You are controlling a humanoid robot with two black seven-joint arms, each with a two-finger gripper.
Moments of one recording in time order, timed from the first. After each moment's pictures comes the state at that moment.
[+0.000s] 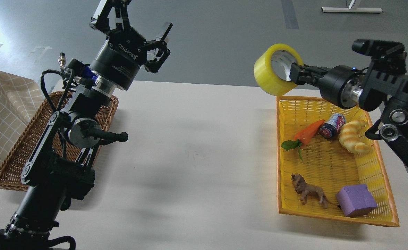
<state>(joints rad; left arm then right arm) -0.40 0.09 -1.42 -1.48 0.65 -0.33 -0.06 0.75 -0.48 0.87 1.51 -1.75 0.49 -0.29</state>
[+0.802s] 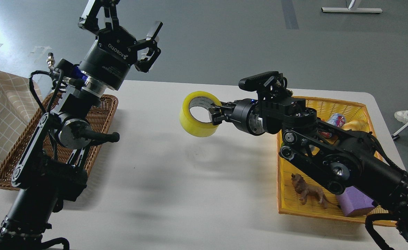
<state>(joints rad) -0.38 0.12 -1.45 -1.50 0.65 -0.34 -0.06 0.80 -0.07 0.62 1.26 -1.93 0.49 -0.29</state>
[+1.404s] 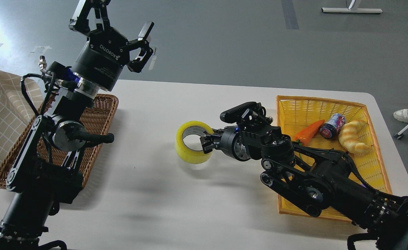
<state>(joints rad) -0.35 0.12 -1.48 -1.52 0.65 -0.34 -0.06 0.74 0.00 0.56 1.20 -2.04 0.49 -0.29</state>
